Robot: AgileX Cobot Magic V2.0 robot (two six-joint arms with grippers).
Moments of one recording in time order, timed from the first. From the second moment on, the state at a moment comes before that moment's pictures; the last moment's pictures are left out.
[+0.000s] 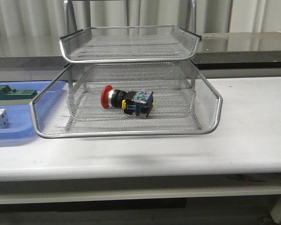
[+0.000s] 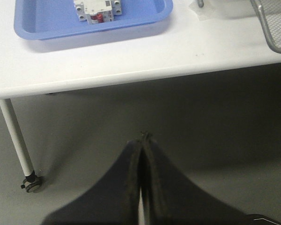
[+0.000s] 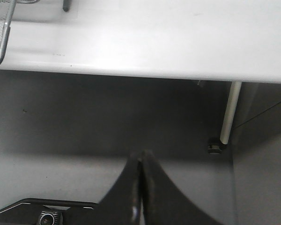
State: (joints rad) left arm -0.17 0.36 -0.54 0.12 1.01 -0.13; right arm 0.09 0.53 -0.77 -0.06 1.12 0.04
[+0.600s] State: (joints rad) left arm -0.17 0.36 -0.54 0.12 1.01 -0.13; right arm 0.09 0.74 -0.77 0.24 1.04 0.04
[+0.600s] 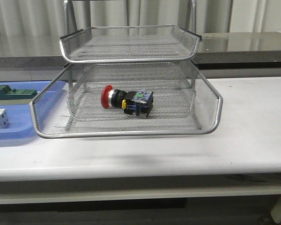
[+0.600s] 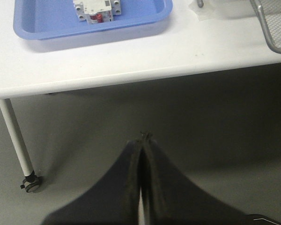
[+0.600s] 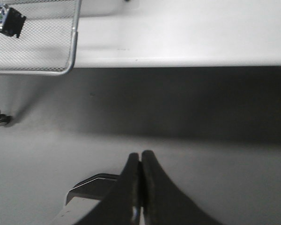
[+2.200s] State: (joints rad) left arm -0.17 0.36 -0.54 0.12 1.01 -0.13; right arm 0.49 1.51 -0.77 0.73 0.49 -0.18
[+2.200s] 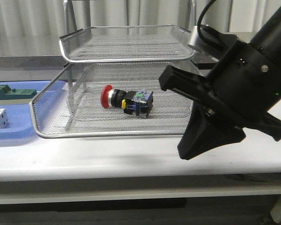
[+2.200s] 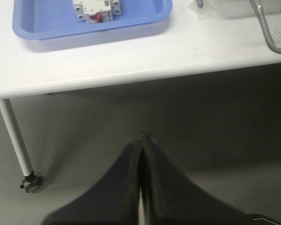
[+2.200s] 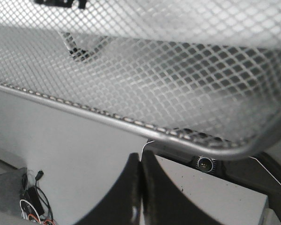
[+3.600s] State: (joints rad) left arm -0.17 0.36 -0.54 0.12 1.01 -0.13; right arm 0.50 1.59 -0.80 0.74 0.27 -0.17
